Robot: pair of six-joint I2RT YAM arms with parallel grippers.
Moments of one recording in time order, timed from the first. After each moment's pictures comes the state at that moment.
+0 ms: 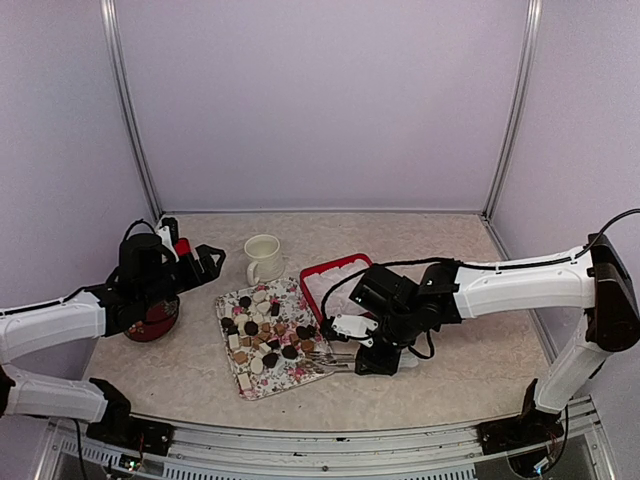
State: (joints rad) left arm -0.47 1.09 0.53 0.19 -0.11 -0.59; right arm 1.09 1.63 1.10 -0.64 -0.10 -0.15
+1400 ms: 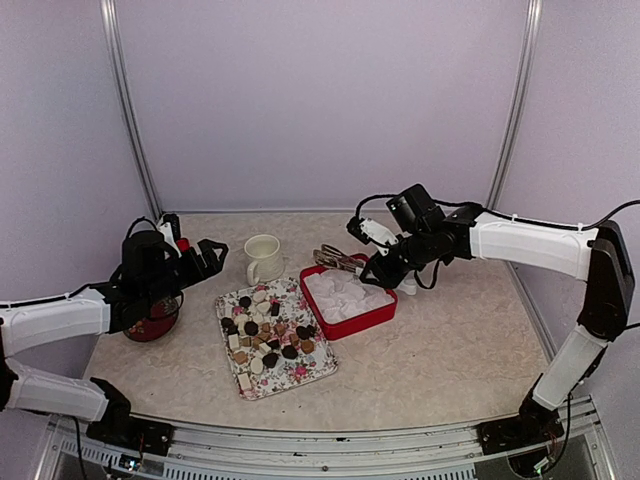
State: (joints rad) left arm -0.47 1.14 0.54 0.27 -0.11 -0.62; right arm 0.72 1.65 1.30 -0.50 -0.14 -0.15
